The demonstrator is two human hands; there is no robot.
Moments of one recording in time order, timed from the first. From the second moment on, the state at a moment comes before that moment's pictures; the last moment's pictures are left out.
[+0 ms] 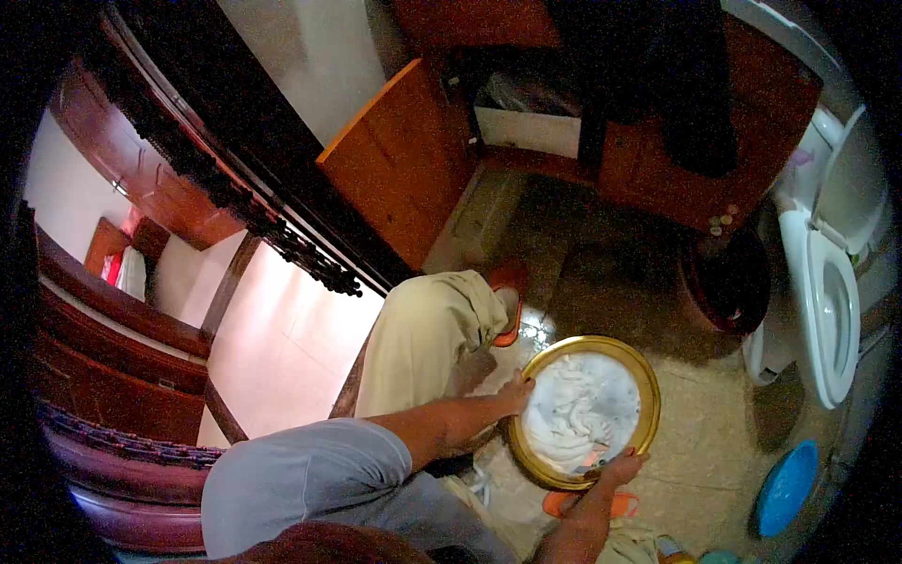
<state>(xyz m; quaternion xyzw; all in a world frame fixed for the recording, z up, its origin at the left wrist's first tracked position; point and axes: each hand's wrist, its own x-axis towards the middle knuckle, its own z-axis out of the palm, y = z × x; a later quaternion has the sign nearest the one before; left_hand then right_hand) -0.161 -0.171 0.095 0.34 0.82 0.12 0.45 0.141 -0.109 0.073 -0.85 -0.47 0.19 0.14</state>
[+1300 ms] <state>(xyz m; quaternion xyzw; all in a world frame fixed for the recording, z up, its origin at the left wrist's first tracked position) -0.161 -0.165 0.015 0.45 0.83 0.04 0.33 0.134 -0.109 0.078 -0.84 -0.48 0.18 0.14</state>
